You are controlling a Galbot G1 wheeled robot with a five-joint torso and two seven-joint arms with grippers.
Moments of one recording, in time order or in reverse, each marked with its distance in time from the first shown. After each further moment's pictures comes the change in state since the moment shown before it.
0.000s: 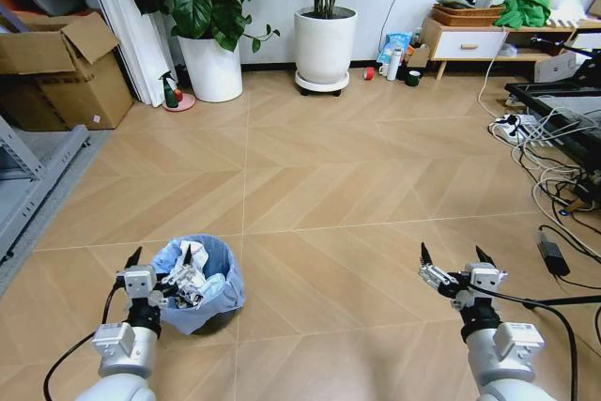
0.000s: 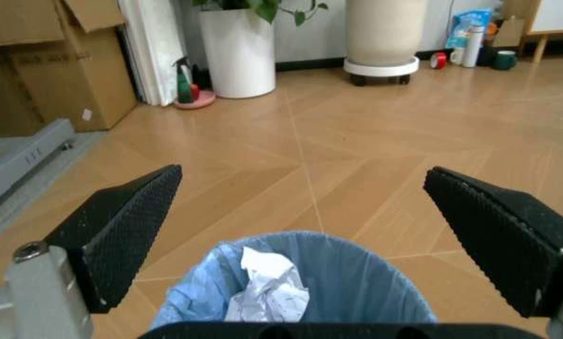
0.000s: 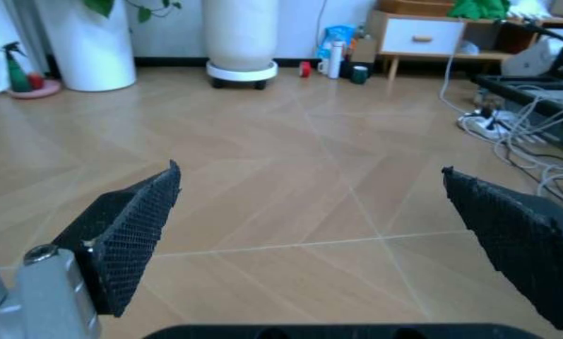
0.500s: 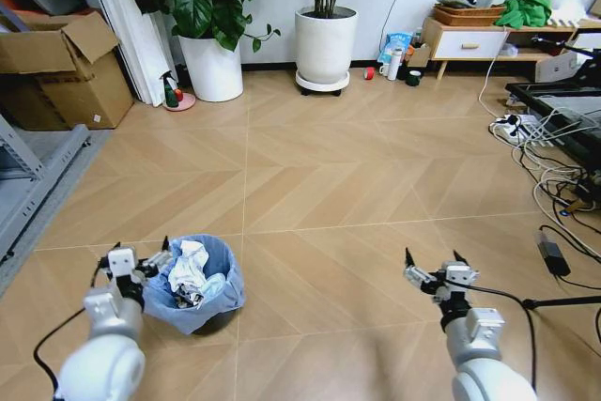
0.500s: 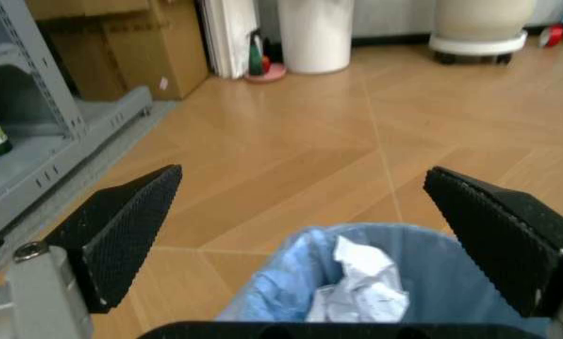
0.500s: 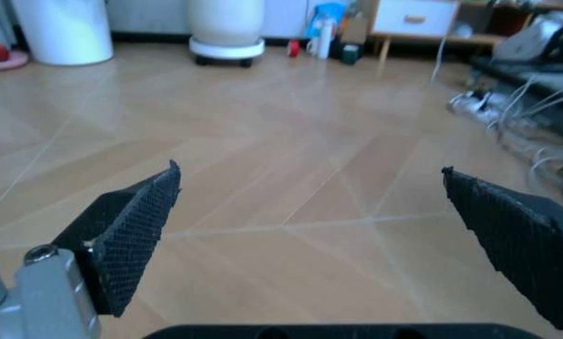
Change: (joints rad) left arm -0.116 0.025 0.030 0.108 -0.021 0.051 -0.208; right arm 0.102 -0.077 0.002 -0.164 0.032 0.025 0.058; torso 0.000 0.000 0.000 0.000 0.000
